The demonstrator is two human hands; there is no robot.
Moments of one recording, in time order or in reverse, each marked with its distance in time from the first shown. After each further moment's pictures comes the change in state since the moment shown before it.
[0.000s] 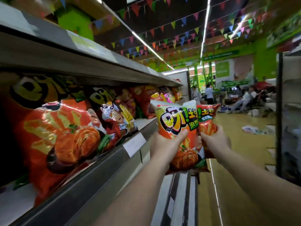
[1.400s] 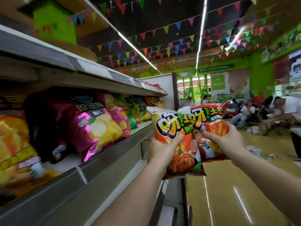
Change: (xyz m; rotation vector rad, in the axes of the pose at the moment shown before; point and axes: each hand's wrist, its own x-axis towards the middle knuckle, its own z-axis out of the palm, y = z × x) left_hand 0.558 -0.097 0.359 -0.007 0.017 -0.027; right_hand 0.634 0.148 0.062 -0.016 0.029 -0.163
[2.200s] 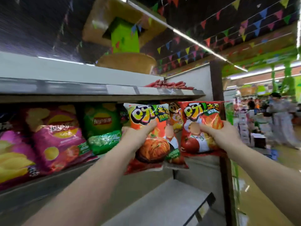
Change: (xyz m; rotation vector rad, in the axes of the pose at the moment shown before) left_hand 0.204 0.045 0.086 0.206 0.576 -0.051; right_hand 0.321 0.088 0.131 0.204 -0.432 -0.089
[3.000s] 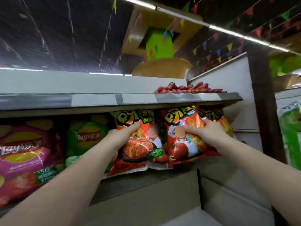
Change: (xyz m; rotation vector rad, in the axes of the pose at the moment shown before) left_hand 0.104 0.017 0.030 0.048 0.267 -0.131; right_hand 0.150 0.004 0.090 0.094 -0.483 -0.172
